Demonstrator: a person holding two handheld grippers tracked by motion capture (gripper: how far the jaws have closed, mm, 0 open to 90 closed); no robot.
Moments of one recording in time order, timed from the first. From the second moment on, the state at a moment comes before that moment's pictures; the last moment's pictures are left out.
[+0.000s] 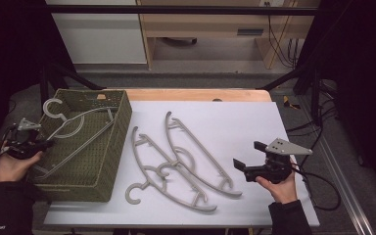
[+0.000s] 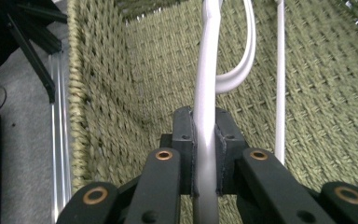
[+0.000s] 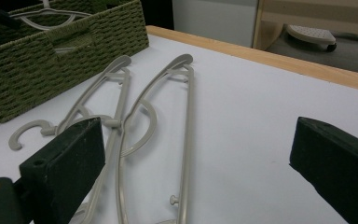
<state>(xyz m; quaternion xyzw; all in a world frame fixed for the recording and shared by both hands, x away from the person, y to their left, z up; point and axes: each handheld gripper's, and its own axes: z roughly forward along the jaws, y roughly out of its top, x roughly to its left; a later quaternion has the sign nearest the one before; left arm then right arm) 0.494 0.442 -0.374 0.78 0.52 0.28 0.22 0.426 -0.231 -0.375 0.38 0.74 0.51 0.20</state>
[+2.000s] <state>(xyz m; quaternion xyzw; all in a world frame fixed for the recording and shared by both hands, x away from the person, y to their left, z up) 0.414 0.305 -0.344 0.74 0.36 0.26 0.51 0.437 -0.187 -0.376 0.36 0.77 0.50 0.18</state>
